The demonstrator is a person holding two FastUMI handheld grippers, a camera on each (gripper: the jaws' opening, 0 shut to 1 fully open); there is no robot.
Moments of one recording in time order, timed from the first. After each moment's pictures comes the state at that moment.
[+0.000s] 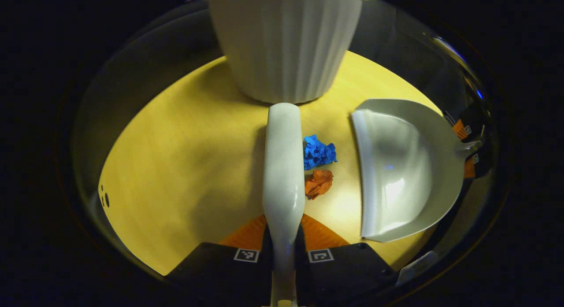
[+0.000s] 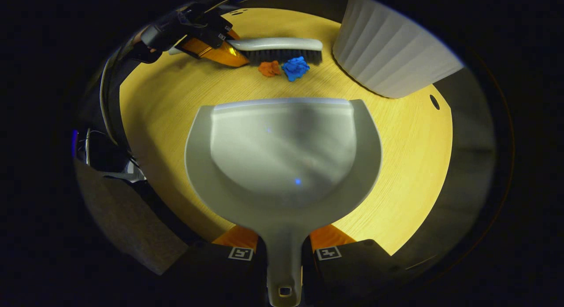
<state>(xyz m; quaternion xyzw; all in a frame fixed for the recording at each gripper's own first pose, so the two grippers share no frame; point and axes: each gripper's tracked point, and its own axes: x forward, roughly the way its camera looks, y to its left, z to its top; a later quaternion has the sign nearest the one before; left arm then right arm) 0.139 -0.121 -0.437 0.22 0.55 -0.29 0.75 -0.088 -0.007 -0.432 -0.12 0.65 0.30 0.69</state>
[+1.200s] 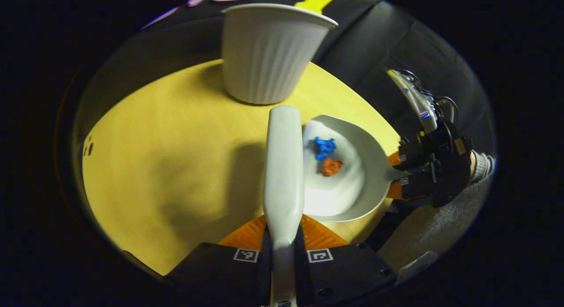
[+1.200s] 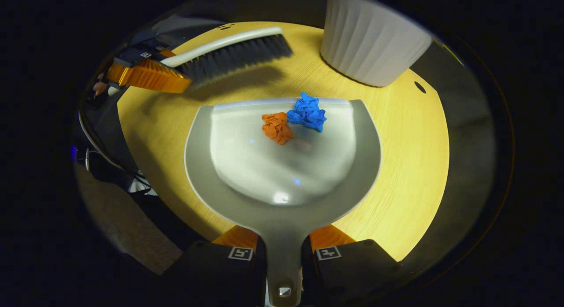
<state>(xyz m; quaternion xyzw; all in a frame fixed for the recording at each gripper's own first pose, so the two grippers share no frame) 0.063 -0.126 -0.364 0.08 0.54 -0.23 0.80 -0.110 0.001 -0.420 -0.04 0.62 0.24 0.74</state>
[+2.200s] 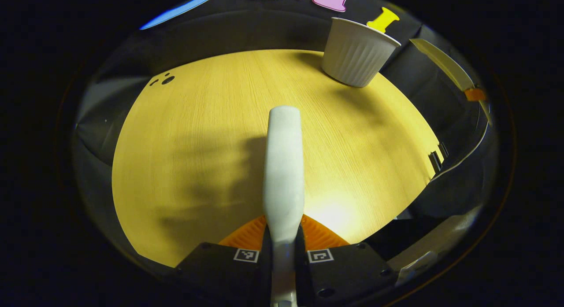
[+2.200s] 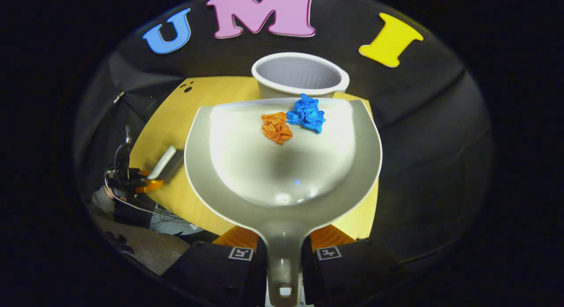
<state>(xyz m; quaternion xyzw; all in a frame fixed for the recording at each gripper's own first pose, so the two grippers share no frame) -0.023 0.017 -0.372 0.04 0.55 -0.11 0.82 -0.010 -0.083 -0.190 0.01 0.57 0.10 0.81</state>
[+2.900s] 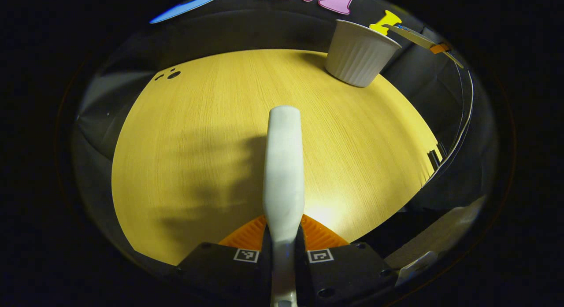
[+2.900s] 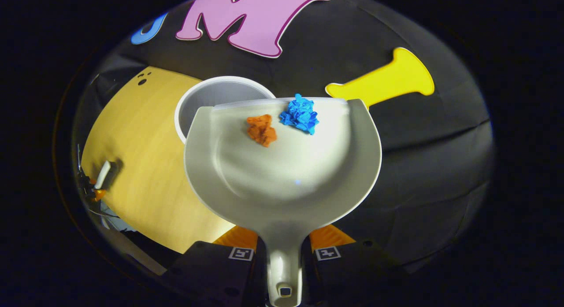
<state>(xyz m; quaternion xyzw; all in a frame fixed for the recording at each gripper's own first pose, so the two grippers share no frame) -0.038 0.032 -0.376 0.03 0.55 -0.10 0.83 0.153 -0.173 -0.177 -0.19 0.58 0.04 0.79</state>
